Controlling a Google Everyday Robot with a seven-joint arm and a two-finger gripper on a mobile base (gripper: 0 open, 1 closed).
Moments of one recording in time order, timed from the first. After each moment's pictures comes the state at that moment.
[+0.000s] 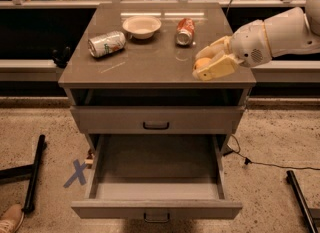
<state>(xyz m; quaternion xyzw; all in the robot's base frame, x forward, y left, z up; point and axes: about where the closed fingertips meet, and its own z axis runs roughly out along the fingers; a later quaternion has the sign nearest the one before) 0.583 -0.113 0.914 -0.56 0.68 0.25 0.41</state>
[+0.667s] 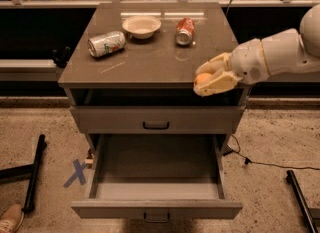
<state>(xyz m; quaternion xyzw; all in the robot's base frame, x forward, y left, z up) 0.572 -0.117 0.879 -0.56 0.67 0.26 0.40</state>
